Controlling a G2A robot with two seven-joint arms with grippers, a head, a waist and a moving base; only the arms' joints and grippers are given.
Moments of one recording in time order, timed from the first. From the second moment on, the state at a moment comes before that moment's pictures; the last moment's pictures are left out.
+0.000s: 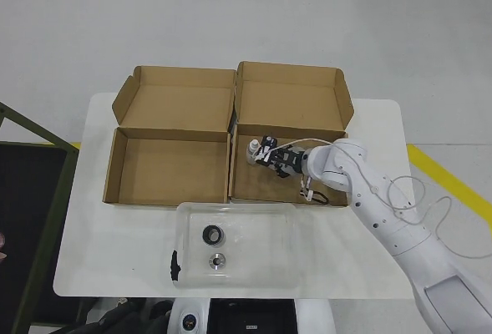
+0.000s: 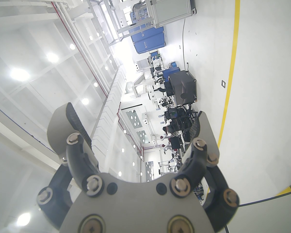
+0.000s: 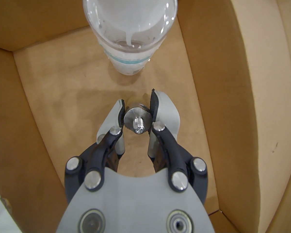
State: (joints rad) left arm -0.36 -0.19 -0.39 -1.44 1.98 -0.36 0.13; right arm -0.69 -1.21 0.80 -1.29 -1.22 -0.64 0.64
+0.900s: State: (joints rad) left arm -0.36 -0.19 -0.39 -1.44 1.98 -0.36 0.13; right arm -0.95 -1.12 1.09 -1.76 -1.11 -0.72 0.63
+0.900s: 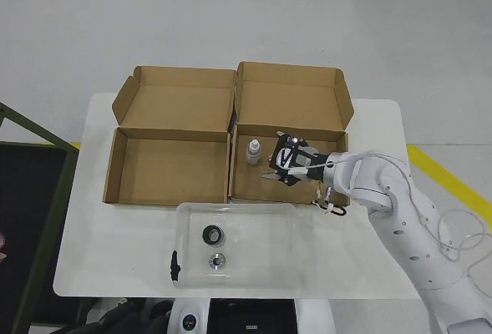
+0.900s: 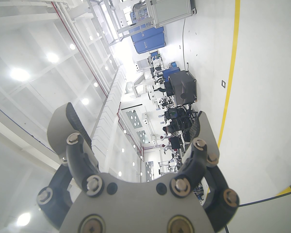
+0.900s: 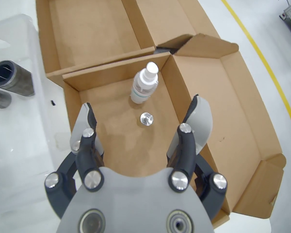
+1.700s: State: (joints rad) left arm -0.36 -0.19 -0.39 -1.44 1.98 -0.36 0.13; right arm -1.14 -1.12 0.92 -2.02 -1.23 -0.74 0.49
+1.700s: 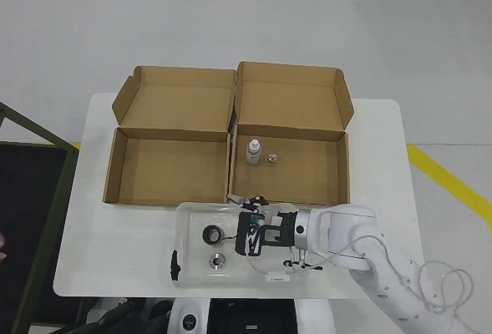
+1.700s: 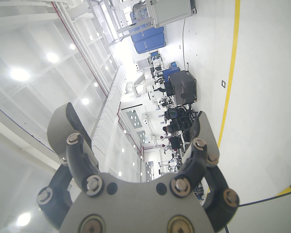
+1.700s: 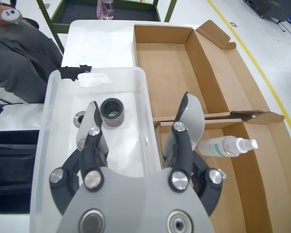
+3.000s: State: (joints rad) left arm -0.36 -0.19 -0.39 -1.44 1.98 -0.36 0.13; right arm -0.97 -1.23 0.62 -1.70 -1.37 -0.64 0.48
